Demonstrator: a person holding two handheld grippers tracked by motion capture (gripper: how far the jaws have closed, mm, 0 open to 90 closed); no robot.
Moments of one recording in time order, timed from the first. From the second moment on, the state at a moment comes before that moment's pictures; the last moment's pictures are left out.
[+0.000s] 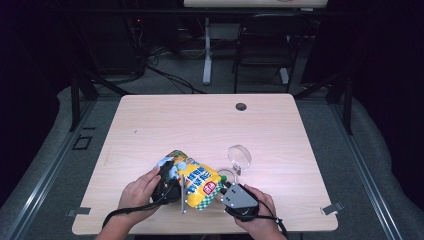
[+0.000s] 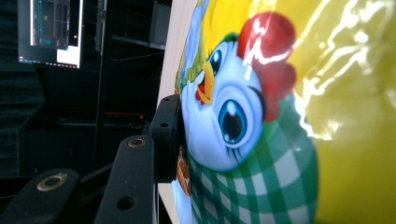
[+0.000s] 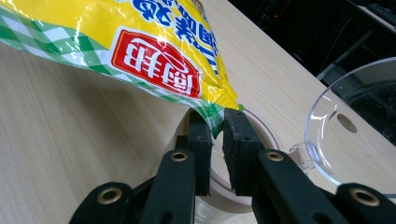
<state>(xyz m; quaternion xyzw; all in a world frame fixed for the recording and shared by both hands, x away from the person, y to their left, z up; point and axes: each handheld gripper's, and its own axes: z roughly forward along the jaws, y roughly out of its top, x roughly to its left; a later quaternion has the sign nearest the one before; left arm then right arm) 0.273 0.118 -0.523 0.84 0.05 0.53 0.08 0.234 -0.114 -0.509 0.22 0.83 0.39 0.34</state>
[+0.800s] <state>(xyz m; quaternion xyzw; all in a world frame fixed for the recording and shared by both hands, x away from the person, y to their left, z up) 0.270 0.113 -0.516 0.84 0.03 0.54 0.05 0.237 -0.115 -0.512 0.23 0.82 0.40 0.33</state>
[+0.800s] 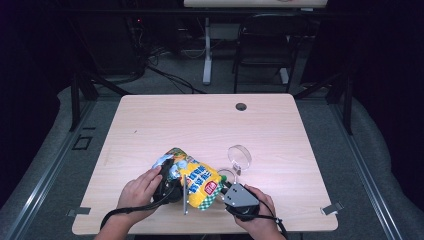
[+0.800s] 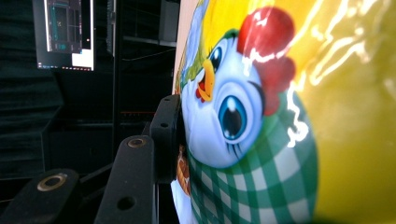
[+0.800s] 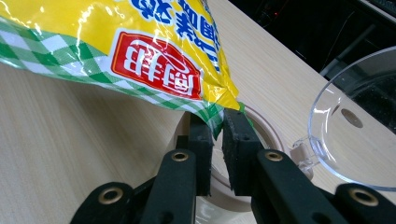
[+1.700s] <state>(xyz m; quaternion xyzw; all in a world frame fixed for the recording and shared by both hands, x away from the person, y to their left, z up) 0.269 0.109 -0.509 0.83 0.01 0.56 0.04 0.237 -0.113 -0.514 0.23 0.83 0.39 0.33</state>
